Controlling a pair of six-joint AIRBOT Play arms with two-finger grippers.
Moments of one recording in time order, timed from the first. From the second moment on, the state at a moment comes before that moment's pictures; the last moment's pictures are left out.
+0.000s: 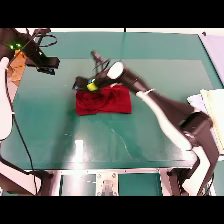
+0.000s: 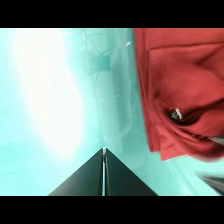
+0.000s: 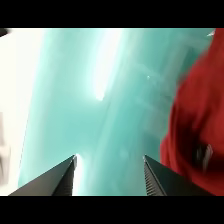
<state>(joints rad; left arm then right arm) -0.04 -1.75 2.05 1.47 -1.68 -1.47 0.66 -1.95 1.82 -0.78 0.76 1.71</state>
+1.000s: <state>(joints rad) -0.02 -1.75 2.04 1.49 -1.67 -1.43 0.02 -1.80 1.46 -0.86 1.21 1.48</state>
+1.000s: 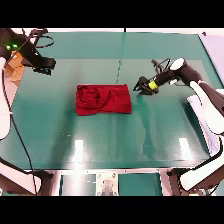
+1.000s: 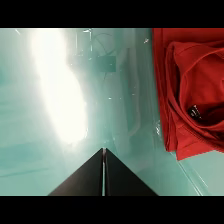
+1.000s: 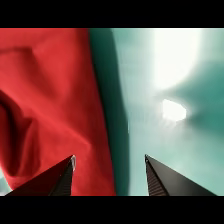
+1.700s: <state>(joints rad) -0.02 -1.75 2.04 1.48 -1.68 -1.44 0.10 -1.78 1.52 -0.51 1.16 1.35</state>
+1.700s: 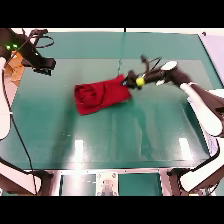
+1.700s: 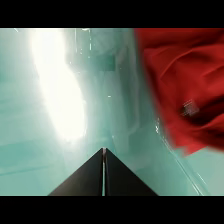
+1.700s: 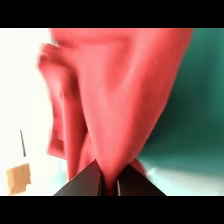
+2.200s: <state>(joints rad) -0.02 -1.75 2.04 1.47 -1.69 -1.44 -0.48 -1.60 1.87 -0.51 1.28 1.63</state>
